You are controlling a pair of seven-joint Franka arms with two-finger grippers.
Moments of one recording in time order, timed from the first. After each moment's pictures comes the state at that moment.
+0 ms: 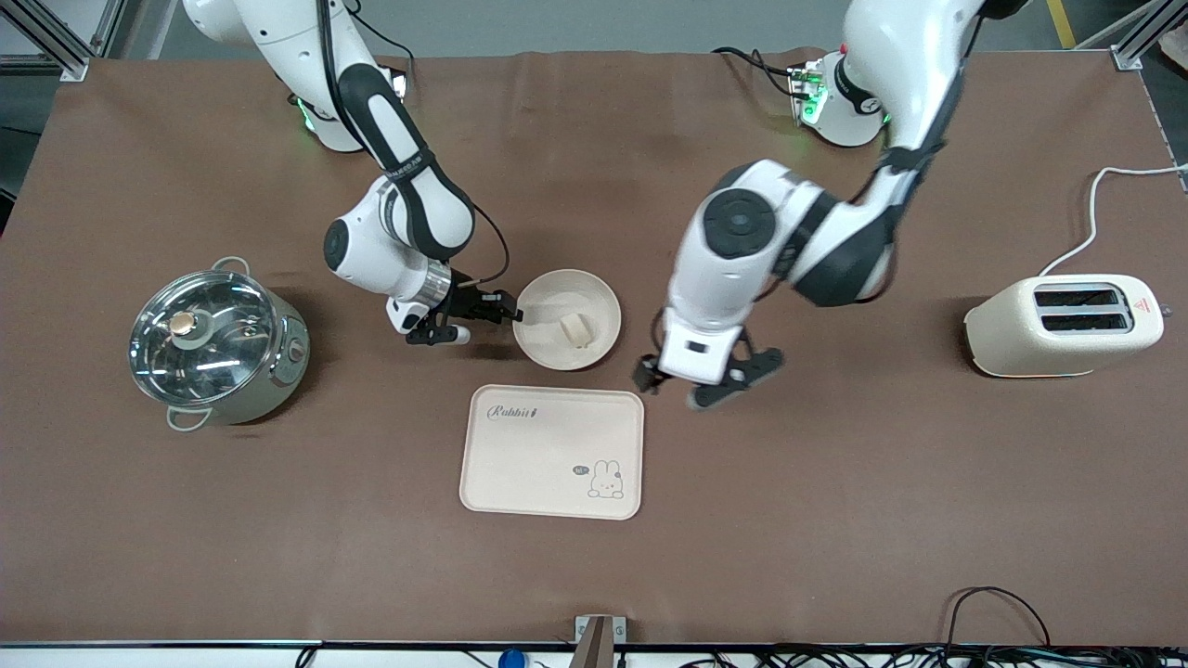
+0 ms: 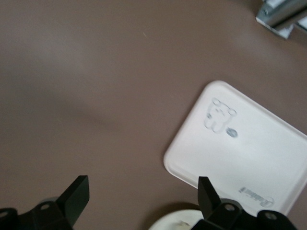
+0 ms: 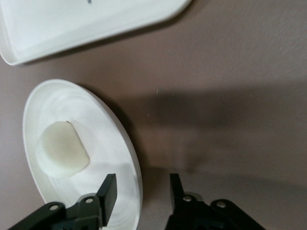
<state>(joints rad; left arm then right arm) -0.35 0.52 -0.25 -1.41 0.18 2.03 -1.09 0.65 0.45 -0.07 -2.20 1.26 2.60 -0.42</state>
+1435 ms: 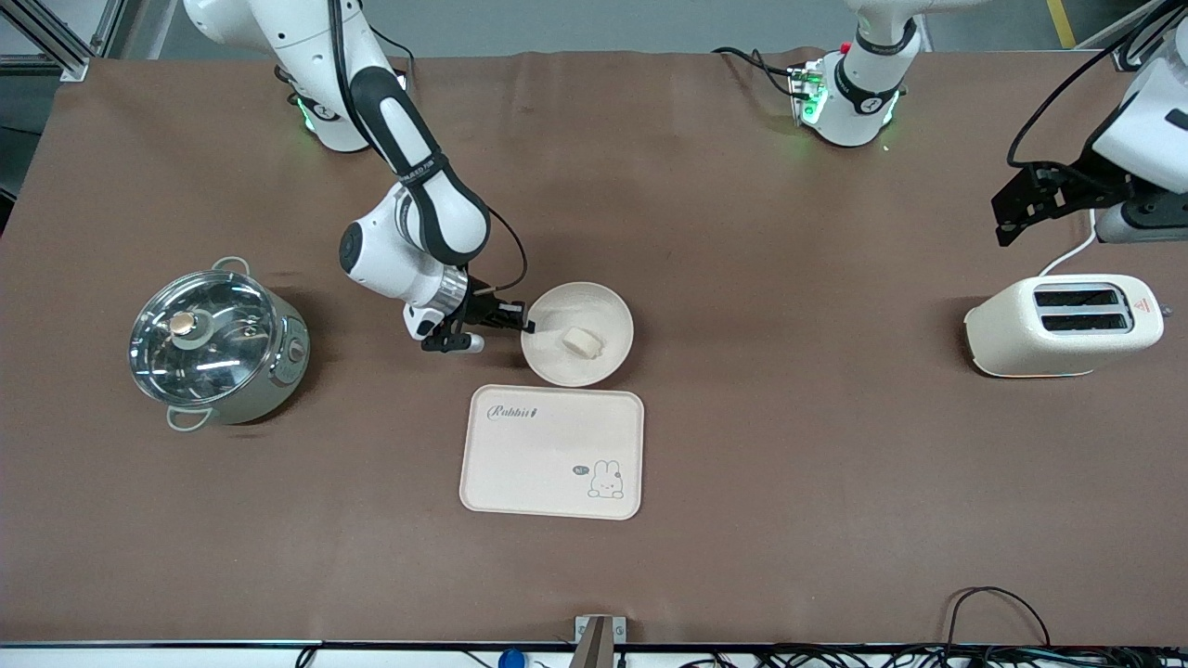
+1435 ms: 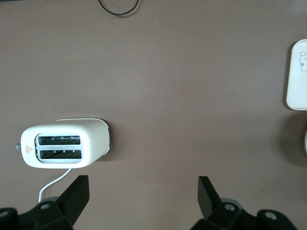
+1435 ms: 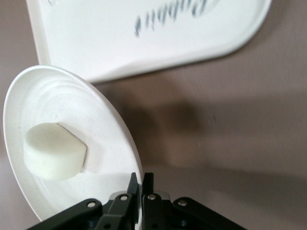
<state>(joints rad) 0.06 0.03 -0.24 -1.42 0.11 1.50 -0.13 0.67 0.47 -0.09 -2.10 1.36 2.62 -0.42</state>
